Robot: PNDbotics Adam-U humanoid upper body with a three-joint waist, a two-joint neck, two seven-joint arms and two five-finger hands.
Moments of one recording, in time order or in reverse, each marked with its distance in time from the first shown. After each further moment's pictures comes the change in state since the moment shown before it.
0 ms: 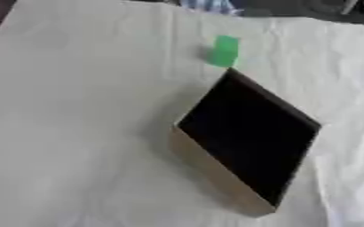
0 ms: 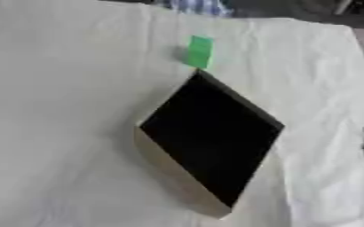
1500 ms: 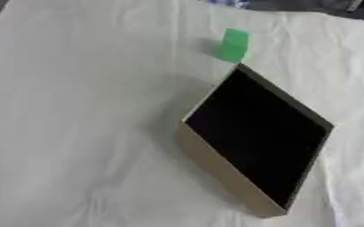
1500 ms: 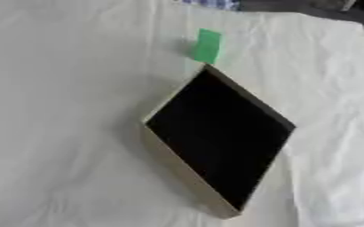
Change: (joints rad) left arm 0.001 0.010 -0.008 0.000 -0.002 0.008 -0.011; right arm -0.148 -0.524 0.042 0.011 0.027 0.393 0.222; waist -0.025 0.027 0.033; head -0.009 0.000
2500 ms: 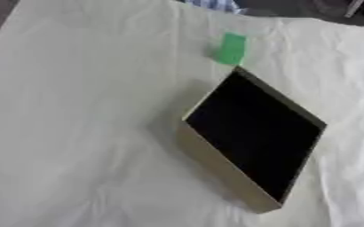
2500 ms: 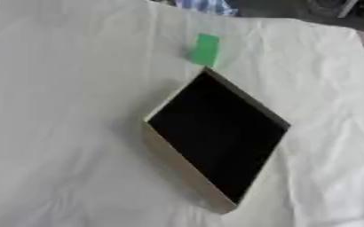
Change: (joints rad) left arm 0.001 0.008 -0.032 0.000 0.027 0.005 -0.047; right arm -0.478 0.057 0.199 0.850 0.336 -0.217 0.438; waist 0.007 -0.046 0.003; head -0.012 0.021
